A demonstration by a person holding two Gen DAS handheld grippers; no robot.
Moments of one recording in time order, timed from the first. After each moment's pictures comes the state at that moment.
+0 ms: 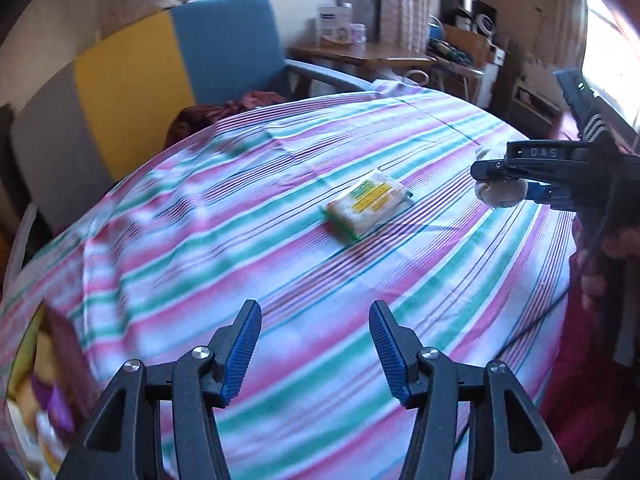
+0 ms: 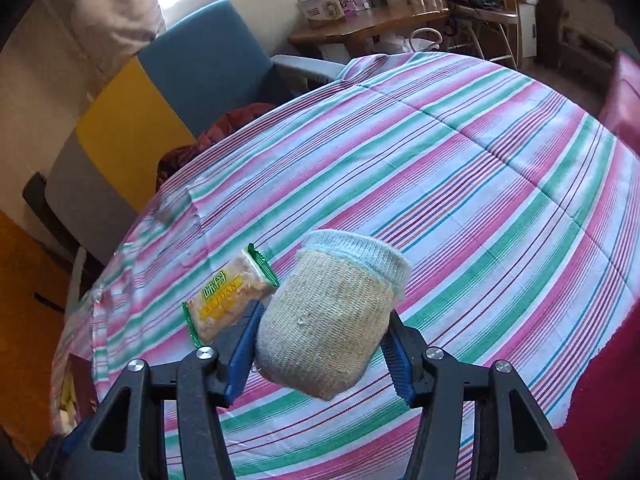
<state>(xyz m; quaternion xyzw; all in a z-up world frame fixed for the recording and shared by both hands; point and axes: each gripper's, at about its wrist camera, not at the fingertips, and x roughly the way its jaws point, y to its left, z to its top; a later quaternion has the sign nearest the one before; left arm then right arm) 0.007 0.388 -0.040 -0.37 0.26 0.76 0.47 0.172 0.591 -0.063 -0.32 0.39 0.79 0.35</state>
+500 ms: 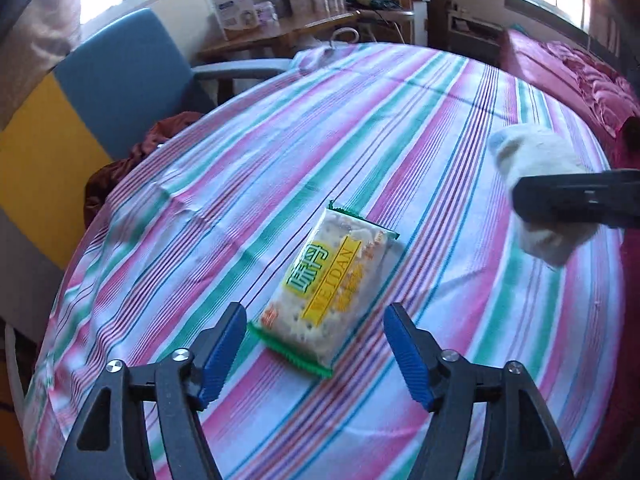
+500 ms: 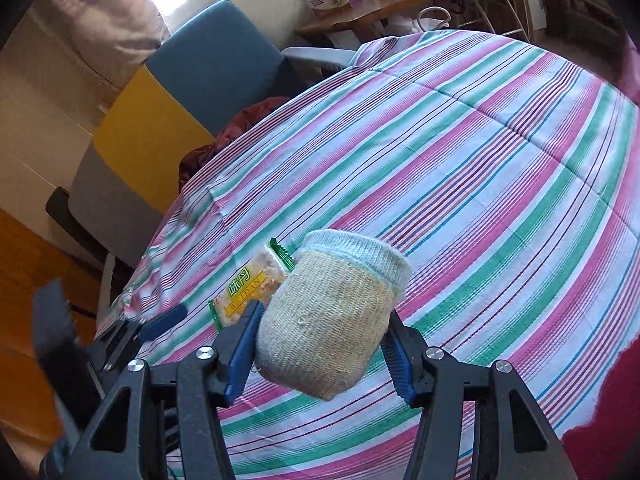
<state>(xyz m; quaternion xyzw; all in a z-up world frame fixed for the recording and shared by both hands) -0.007 0.530 -0.090 -0.33 0.39 0.68 0.53 0.174 0.596 -0.070 -0.31 0.43 0.79 0.30</state>
